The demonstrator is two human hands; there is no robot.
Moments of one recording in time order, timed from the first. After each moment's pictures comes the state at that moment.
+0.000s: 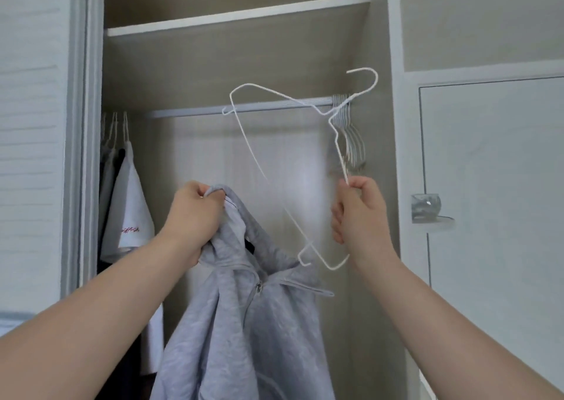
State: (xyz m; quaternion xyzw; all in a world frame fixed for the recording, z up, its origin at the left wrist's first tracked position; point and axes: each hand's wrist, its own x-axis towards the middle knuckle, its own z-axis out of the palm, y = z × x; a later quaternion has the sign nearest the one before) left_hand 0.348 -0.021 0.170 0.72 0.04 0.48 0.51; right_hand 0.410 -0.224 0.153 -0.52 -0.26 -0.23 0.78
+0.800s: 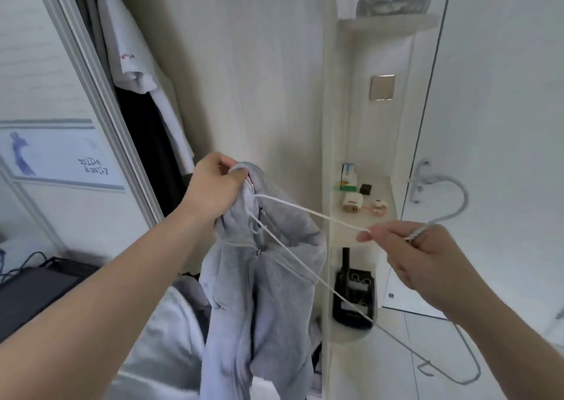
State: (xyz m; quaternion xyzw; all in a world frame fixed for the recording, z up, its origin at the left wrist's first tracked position) left_hand 0.242 -0.175 -0.058 0.80 0.17 0.33 0.47; right_hand 0.248 -0.483 -0.105 -0.75 -0.28 0.01 0.60
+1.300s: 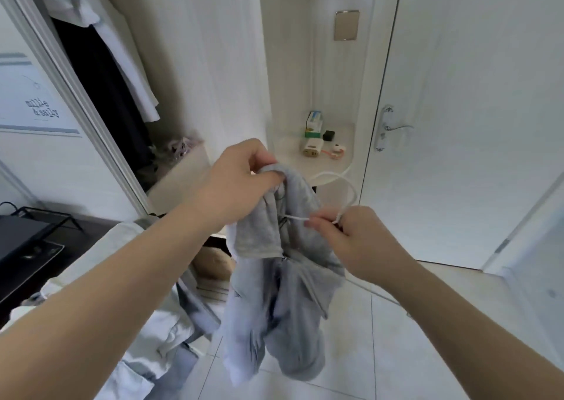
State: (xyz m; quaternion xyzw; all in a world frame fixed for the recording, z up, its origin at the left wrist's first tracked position) left_hand 0.174 -0.354 -0.101 0.88 0.07 0.18 0.43; right_hand 0.210 -0.555 -0.165 -0.85 -0.34 0.04 0.41
